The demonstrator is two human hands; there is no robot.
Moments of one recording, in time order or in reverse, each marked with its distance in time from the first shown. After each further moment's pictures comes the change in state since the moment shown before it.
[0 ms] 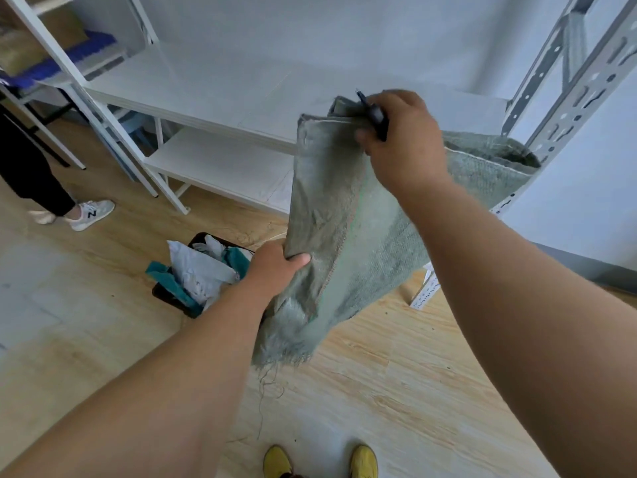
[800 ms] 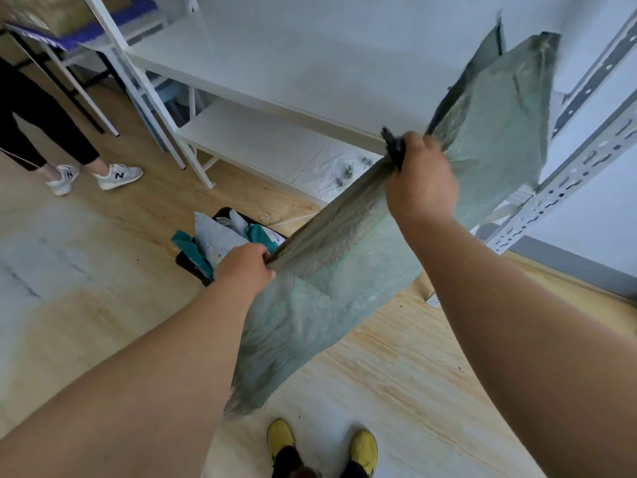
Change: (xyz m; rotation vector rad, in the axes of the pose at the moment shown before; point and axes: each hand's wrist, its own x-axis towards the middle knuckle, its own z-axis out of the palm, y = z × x) left_hand -0.011 -0.082 -0.039 0.514 0.088 -0.188; right_hand -0.043 0.005 0.053 -0.322 -0.110 0.160
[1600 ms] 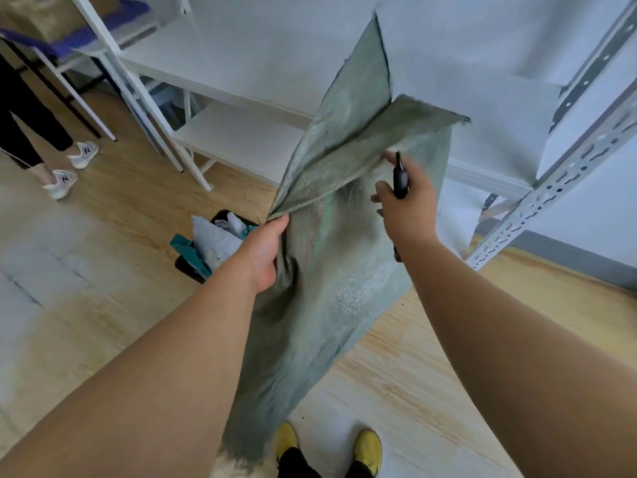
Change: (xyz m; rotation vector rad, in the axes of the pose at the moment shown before) left_hand -0.013 0.068 -0.027 -1.442 -0.290 -0.233; right_hand -0.003 0.038 0.056 0.855 -0.028 0.126
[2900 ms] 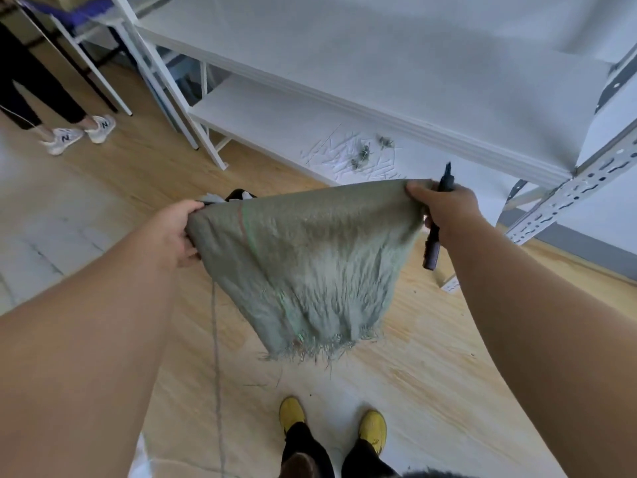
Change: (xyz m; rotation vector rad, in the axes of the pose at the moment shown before) left_hand 0.000 0.035 -0.133 0.182 0.460 -0.139; right_hand 0.015 0.027 -0.021 0.046 -0.058 0.590
